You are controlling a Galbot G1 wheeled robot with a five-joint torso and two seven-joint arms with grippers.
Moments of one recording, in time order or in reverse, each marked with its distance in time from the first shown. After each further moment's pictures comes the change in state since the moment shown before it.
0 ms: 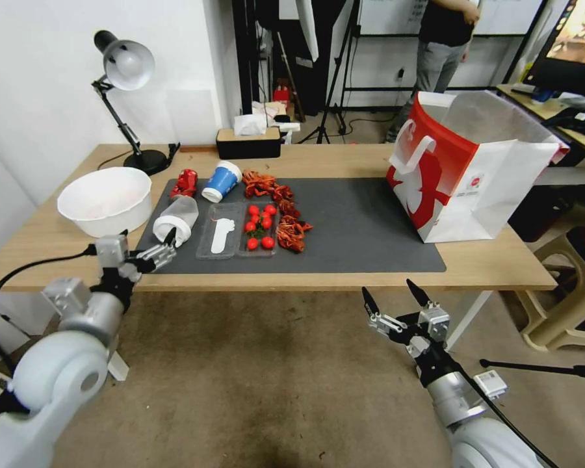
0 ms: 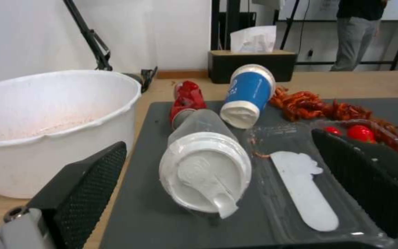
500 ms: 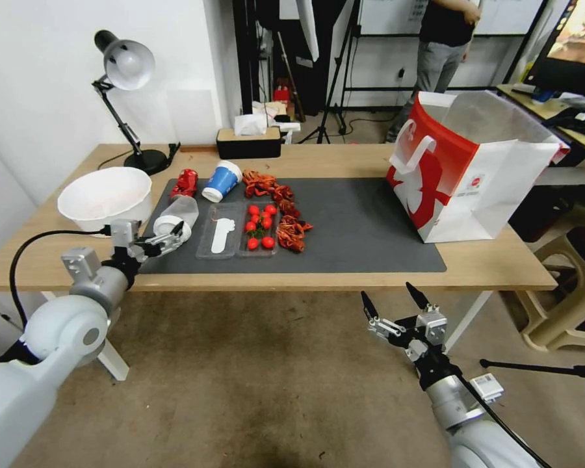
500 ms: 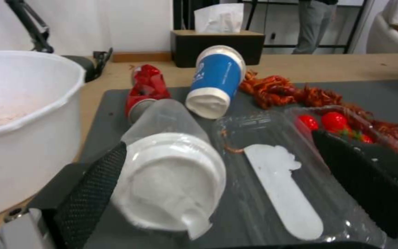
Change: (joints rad) left arm -0.292 0.147 0.203 0.236 -0.178 0.046 0.132; right arm -0.001 0.010 -0.005 -0.023 -0.046 0.002 -0.002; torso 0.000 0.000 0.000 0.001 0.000
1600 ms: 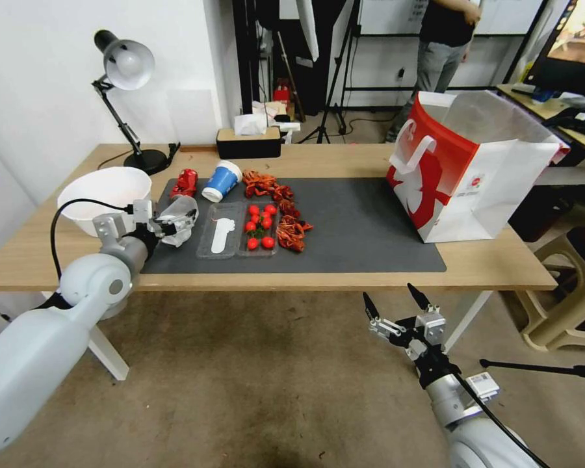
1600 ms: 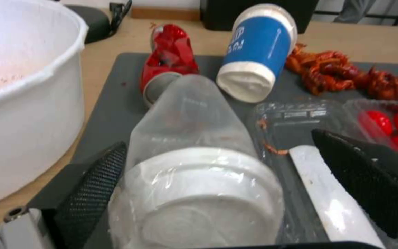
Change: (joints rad) left arm -0.282 -0.050 0.179 0.155 -0.103 0.171 -0.172; right arm 0.013 0.005 0.003 -0.035 -0.023 0.007 0.001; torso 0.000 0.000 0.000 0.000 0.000
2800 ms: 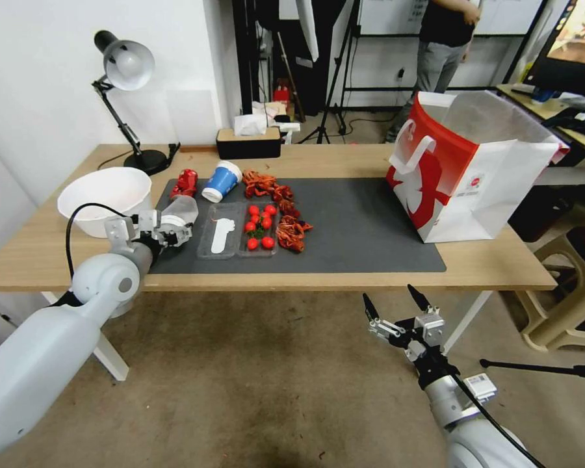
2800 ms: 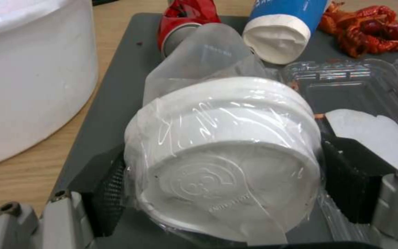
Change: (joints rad) left arm -0.012 -0.015 0.027 0.030 -0.009 0.078 -0.073; right arm 0.003 0.008 -0.008 -0.006 -0.018 -0.002 0.012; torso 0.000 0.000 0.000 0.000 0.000
